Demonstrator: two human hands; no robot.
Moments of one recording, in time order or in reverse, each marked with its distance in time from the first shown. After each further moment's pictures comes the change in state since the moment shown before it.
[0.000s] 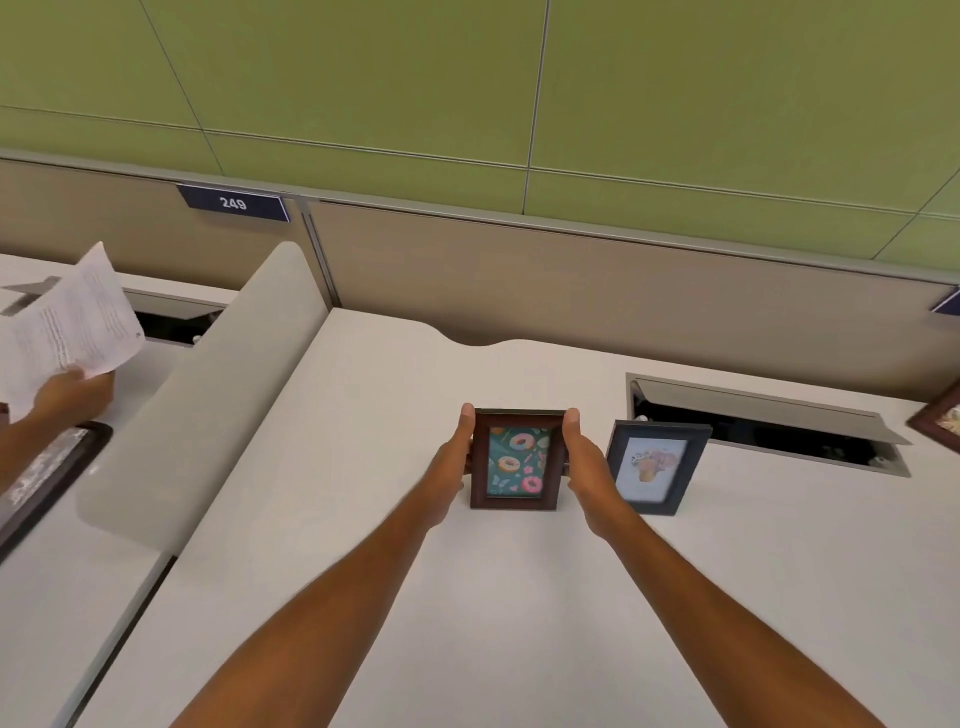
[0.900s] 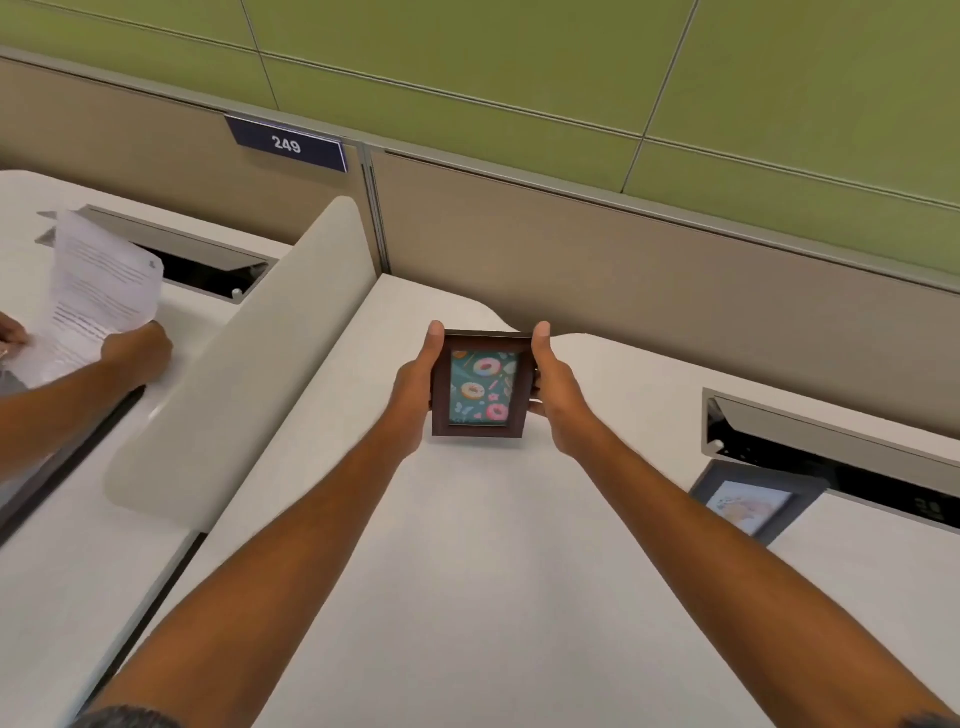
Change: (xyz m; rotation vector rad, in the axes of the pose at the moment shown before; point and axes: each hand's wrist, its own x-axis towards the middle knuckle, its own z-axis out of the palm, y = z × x) left_hand 0.064 0.048 -0.138 -0.227 0.175 0.202; right_hand 0.074 -0.101 0.138 0.009 -0.212 -0.065
